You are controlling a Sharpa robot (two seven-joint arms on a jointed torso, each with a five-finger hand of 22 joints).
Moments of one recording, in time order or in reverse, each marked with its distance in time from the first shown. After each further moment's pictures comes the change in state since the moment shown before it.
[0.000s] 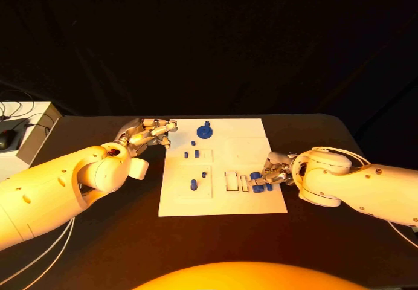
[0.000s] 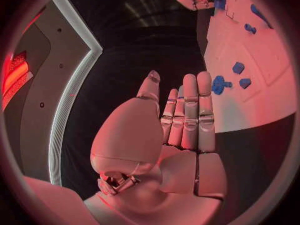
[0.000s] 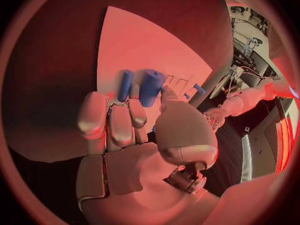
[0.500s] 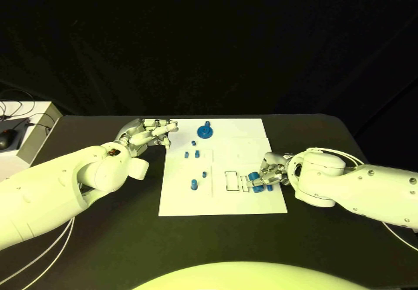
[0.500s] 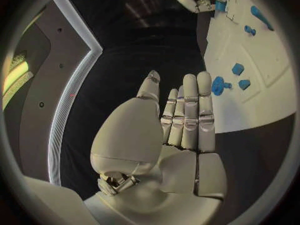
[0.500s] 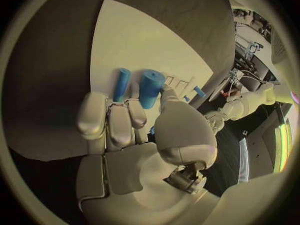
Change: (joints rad) left arm 0.000 -0.004 0.000 0.005 0.000 0.006 -0.006; left_hand 0.000 0.000 0.000 0.000 0.000 0.000 0.000 0.000 0.000 0.000 0.000 0.000 0.000 0.000 0.000 0.000 0.000 -0.001 0.000 0.000 -0.004 0.000; right arm -0.014 0.034 0.005 -0.023 -0.037 -0.002 0.004; right_hand 0.022 0.036 -0.027 -0.091 0.153 0.008 0.001 -0.002 0.009 0.001 0.001 0.000 0.000 0.000 0.000 0.000 0.002 -0.009 0.000 0.000 0.000 0.001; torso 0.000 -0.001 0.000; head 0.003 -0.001
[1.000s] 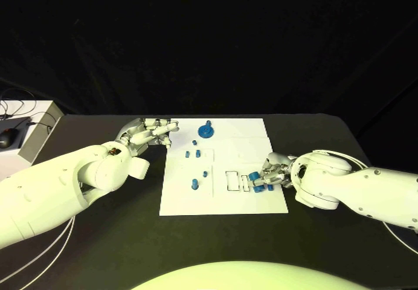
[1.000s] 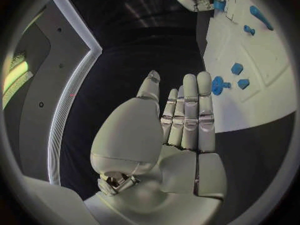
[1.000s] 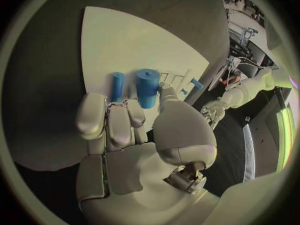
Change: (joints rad) left arm 0.000 -0.003 0.000 0.000 0.000 0.002 -0.003; left_hand 0.000 0.000 0.000 0.000 0.000 0.000 0.000 0.000 0.000 0.000 0.000 0.000 0.000 0.000 0.000 0.000 0.000 -0.003 0.000 0.000 0.000 0.000; right arm -0.002 -0.023 -0.004 0.025 0.132 -0.070 0.008; right_hand 0.008 0.016 -0.025 -0.047 0.183 -0.008 -0.004 0.003 -0.011 -0.012 -0.002 0.000 0.000 0.000 0.000 0.000 0.001 -0.009 0.000 0.000 0.000 0.000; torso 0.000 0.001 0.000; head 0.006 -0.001
